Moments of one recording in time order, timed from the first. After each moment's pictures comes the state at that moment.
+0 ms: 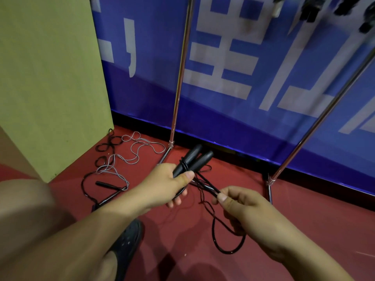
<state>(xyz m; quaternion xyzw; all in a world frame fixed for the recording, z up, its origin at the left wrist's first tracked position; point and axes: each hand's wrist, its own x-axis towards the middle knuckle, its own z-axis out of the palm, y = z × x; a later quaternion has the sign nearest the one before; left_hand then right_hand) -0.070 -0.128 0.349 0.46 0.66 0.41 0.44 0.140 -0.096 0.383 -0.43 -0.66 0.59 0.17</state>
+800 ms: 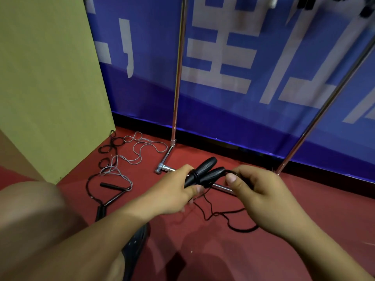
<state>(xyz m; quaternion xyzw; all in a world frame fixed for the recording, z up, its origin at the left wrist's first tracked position) -0.061 -0.123 0.335 0.57 0.68 0.29 0.36 0.146 -0.084 0.400 -0.36 -0.85 0.29 0.26</state>
